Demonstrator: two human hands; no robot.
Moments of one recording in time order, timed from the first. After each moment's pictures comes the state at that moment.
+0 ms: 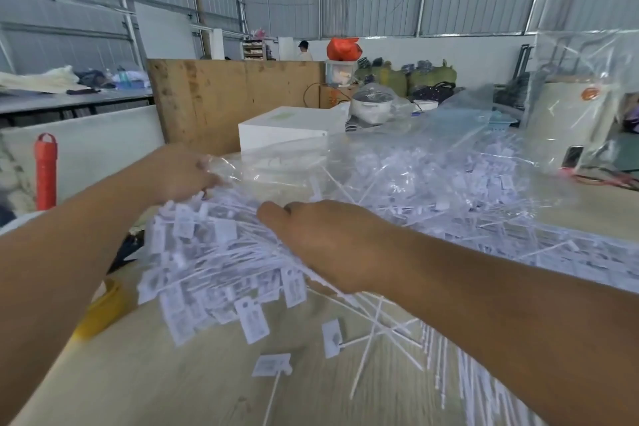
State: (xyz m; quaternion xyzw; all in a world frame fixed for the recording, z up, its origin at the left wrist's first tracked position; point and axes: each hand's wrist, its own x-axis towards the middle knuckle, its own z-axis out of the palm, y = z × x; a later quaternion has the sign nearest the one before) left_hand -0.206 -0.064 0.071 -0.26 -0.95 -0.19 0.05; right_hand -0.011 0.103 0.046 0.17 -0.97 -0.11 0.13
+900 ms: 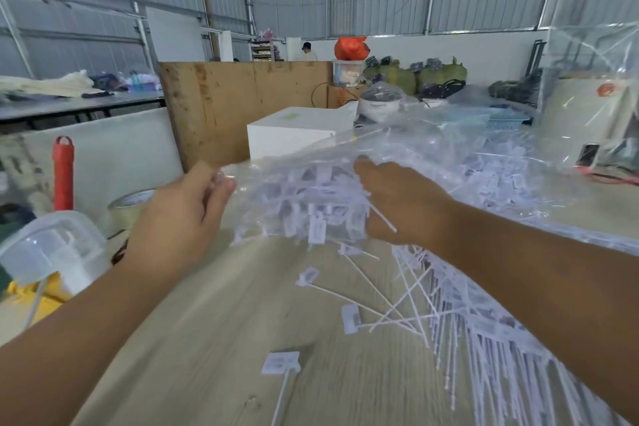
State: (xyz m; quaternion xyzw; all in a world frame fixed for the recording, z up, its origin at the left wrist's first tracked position) left_hand -0.142 -0.078 0.010 -0.35 -0.80 -0.33 0.35; right_hand -0.015 0.165 0.055 -0.07 -0.99 0.00 0.15
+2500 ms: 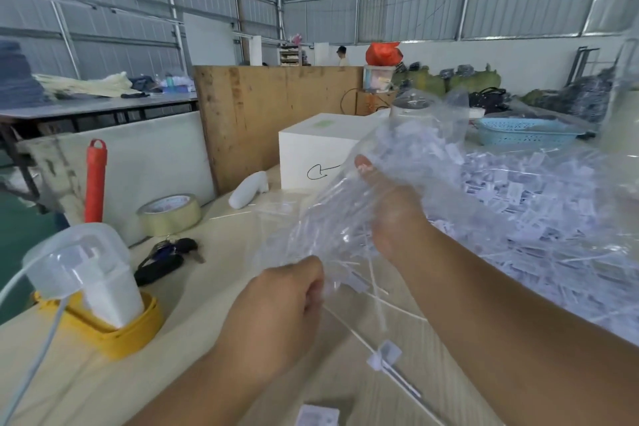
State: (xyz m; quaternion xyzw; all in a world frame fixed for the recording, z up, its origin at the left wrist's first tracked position) left_hand -0.094 -0.042 -0.036 -0.39 -0.86 -0.29 0.16; right_hand -0.116 0.136 0.030 -0.24 -0.53 0.78 0.25
